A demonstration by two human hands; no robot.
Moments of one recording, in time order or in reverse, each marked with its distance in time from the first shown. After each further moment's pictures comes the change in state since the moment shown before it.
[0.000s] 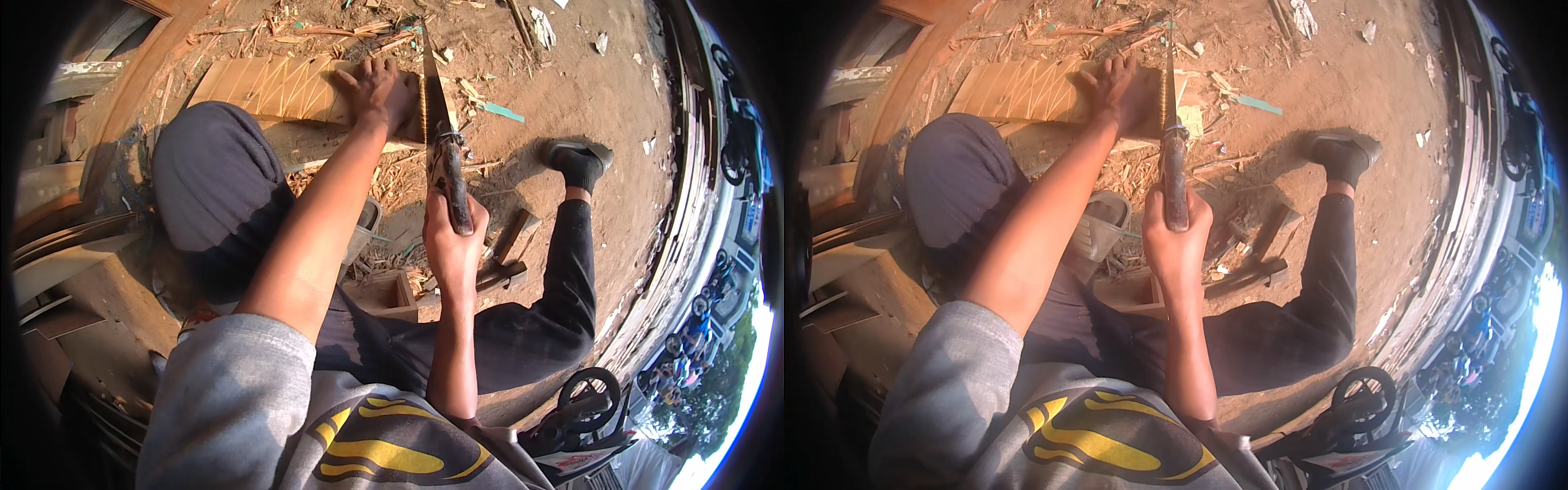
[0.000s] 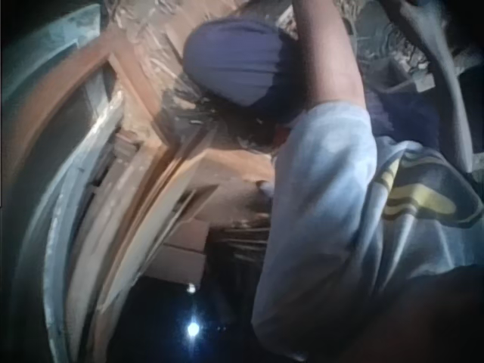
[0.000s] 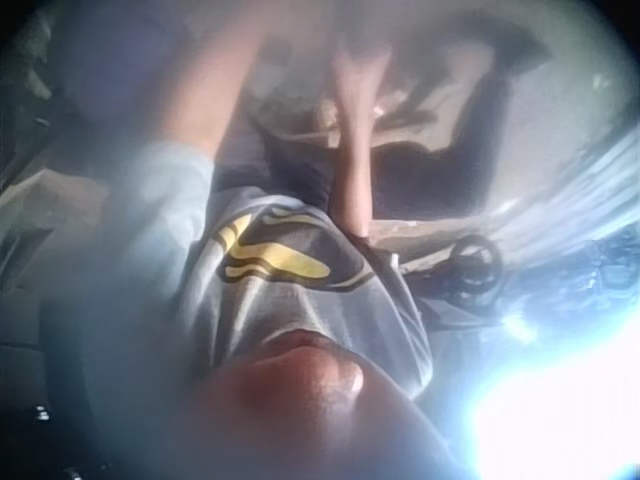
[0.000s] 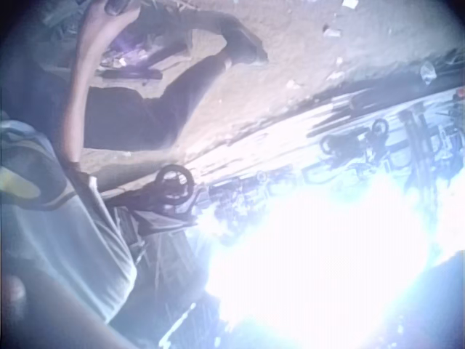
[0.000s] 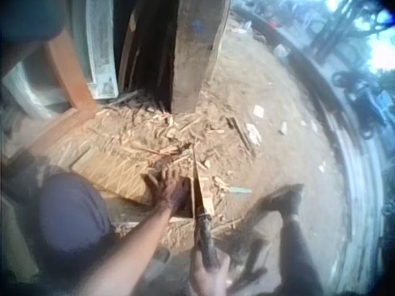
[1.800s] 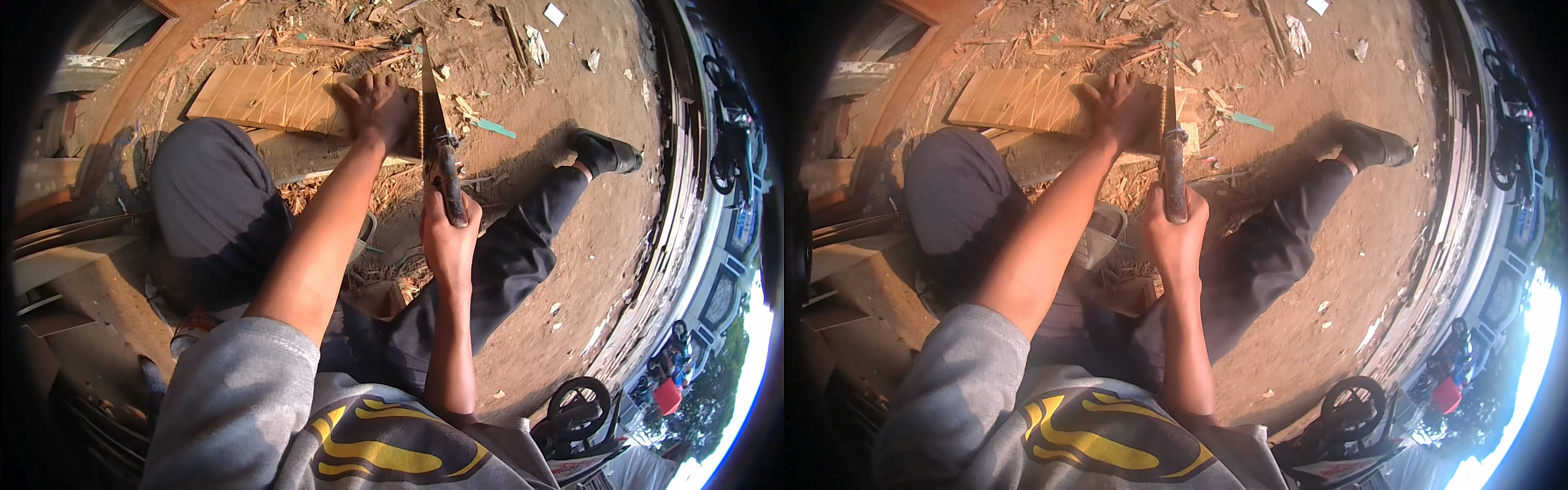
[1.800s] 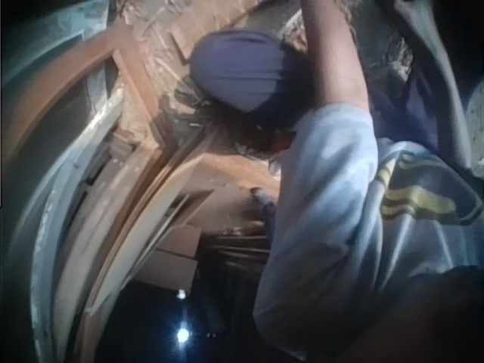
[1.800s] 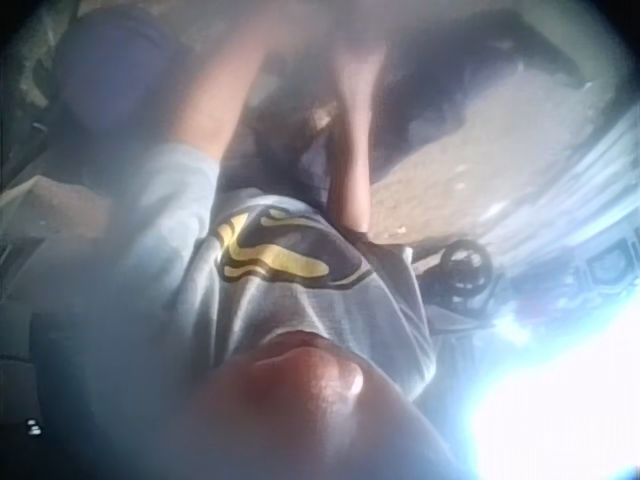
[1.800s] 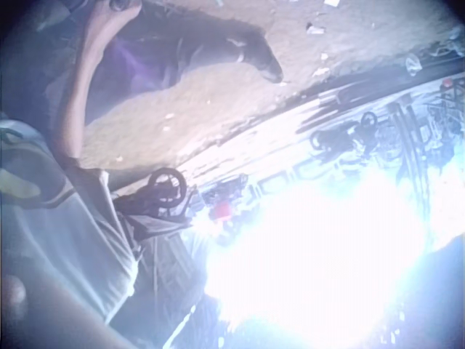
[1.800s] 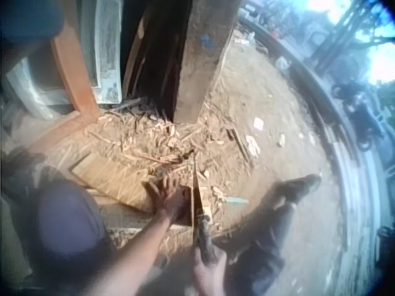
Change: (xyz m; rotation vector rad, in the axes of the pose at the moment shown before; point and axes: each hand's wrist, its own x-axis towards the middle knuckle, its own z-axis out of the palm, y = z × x) left_hand -0.003 0.015 0.013 0.163 0.077 0.079; right_hand 0.010 0.009 -0.003 -0.048 0.031 -0.041
